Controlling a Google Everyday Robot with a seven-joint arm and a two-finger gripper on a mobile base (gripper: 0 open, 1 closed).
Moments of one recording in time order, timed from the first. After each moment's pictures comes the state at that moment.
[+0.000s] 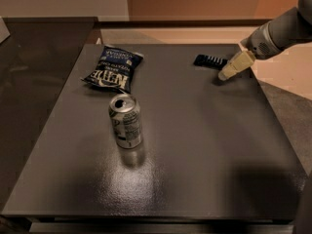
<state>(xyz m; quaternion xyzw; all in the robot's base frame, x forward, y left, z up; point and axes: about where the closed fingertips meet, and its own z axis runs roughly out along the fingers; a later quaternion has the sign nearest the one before) 0.702 -0.246 0.863 -0.45 0.82 0.11 0.33</state>
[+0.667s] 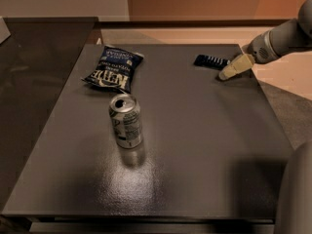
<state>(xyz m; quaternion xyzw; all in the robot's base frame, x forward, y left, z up) 0.732 -0.264 0.836 -0.41 0.83 0.15 0.35</state>
